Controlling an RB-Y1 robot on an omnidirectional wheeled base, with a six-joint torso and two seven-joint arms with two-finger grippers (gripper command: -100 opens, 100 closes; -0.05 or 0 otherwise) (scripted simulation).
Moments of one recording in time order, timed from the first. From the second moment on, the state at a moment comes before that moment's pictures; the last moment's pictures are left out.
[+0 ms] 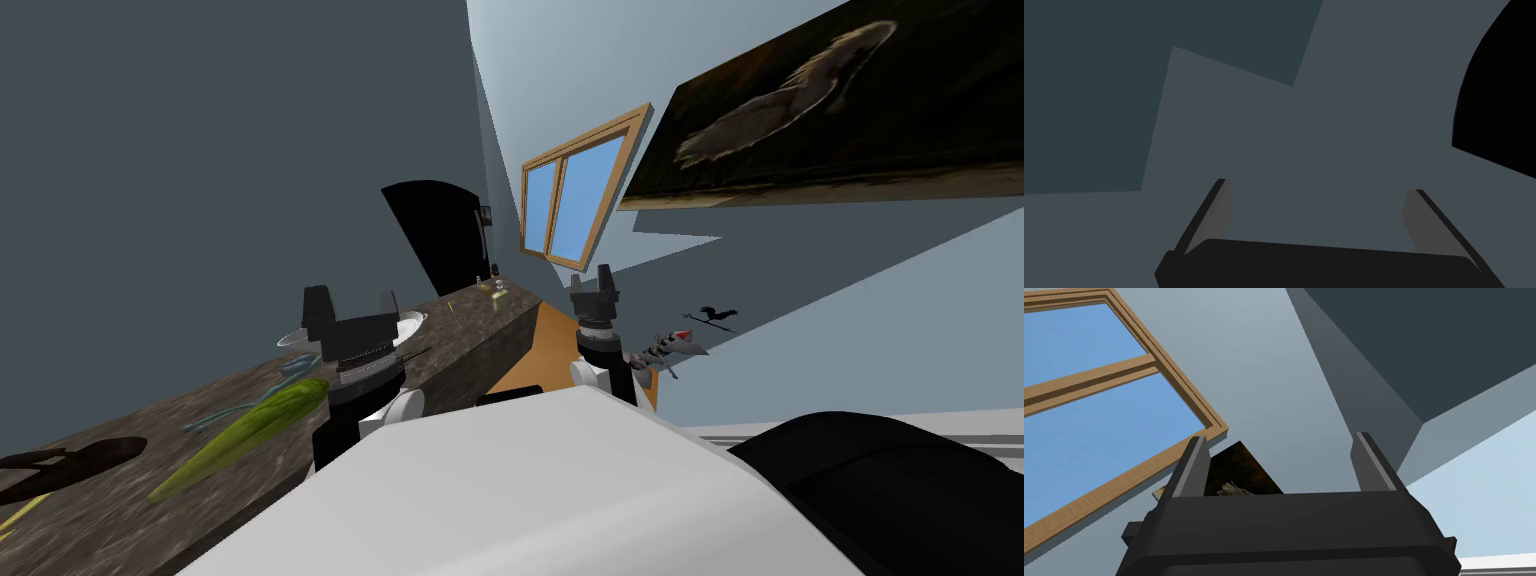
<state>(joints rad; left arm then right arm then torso) 0.54 -0.02 -0.02 -2.39 0.05 -0.57 -0.01 0.52 -0.03 0.07 -2.36 0.01 -0.58 -0.05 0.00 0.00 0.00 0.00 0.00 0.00</state>
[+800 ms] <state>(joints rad) 0.55 0.21 0.01 -2.30 0.02 -0.45 -0.05 0.52 -0.03 0.07 -2.36 0.01 -0.58 -0.05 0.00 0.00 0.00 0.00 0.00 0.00</state>
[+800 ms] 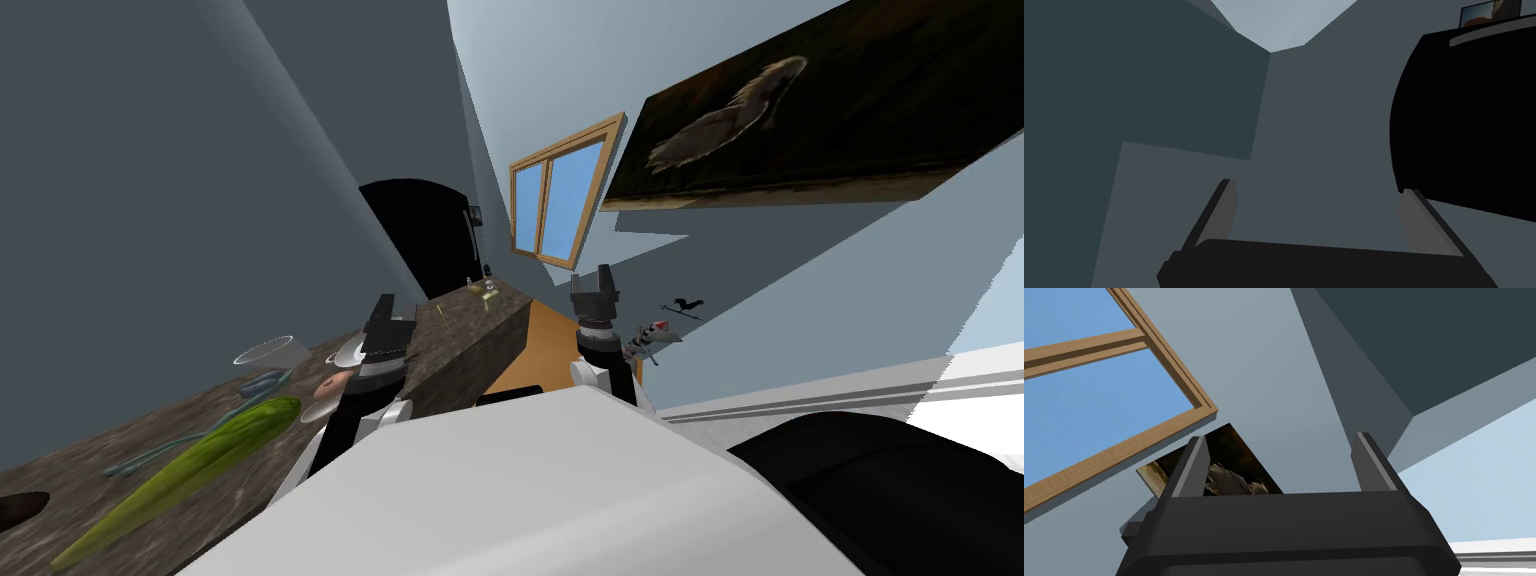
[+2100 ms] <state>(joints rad) 0.49 0.53 0.02 -2.08 0.04 -0.14 -0.15 0.52 -0.03 0.07 -2.36 0.01 -0.58 -0.05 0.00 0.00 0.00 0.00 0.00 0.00</state>
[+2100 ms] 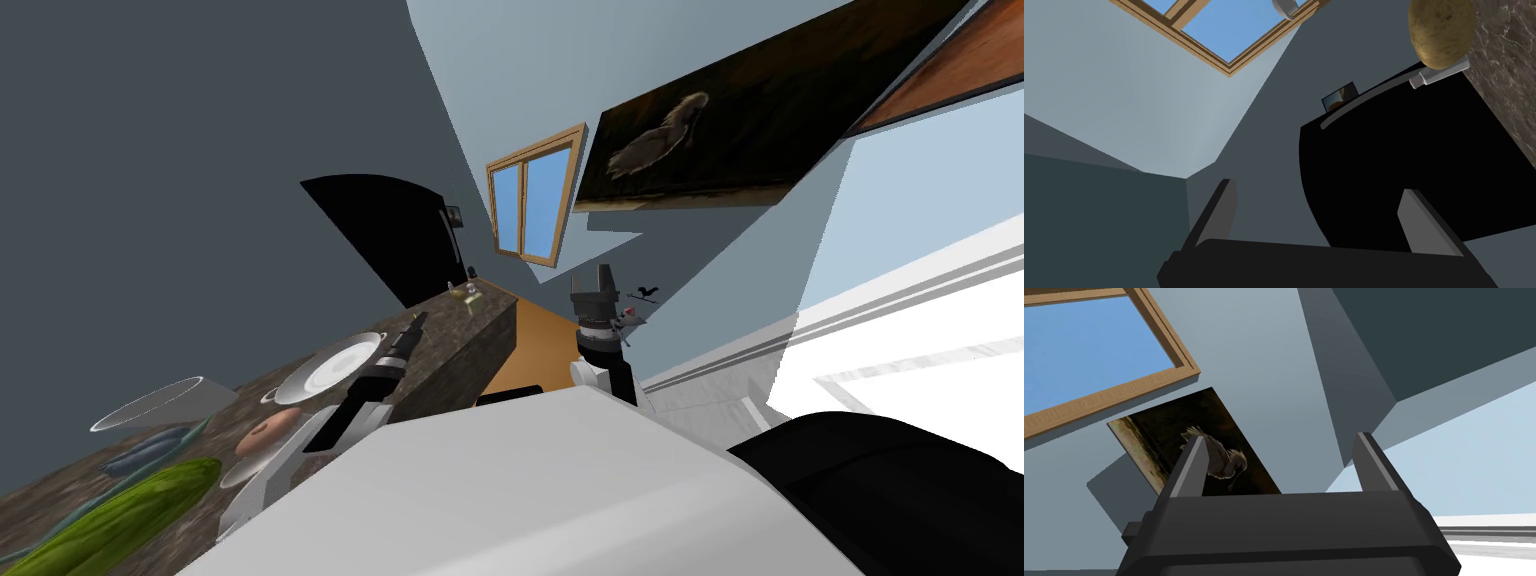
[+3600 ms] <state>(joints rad) 0.40 0.80 0.04 -1.86 0.19 0.27 -0.27 0.52 -0.03 0.07 -2.36 0.01 -0.58 -0.05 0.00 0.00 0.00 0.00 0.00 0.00</state>
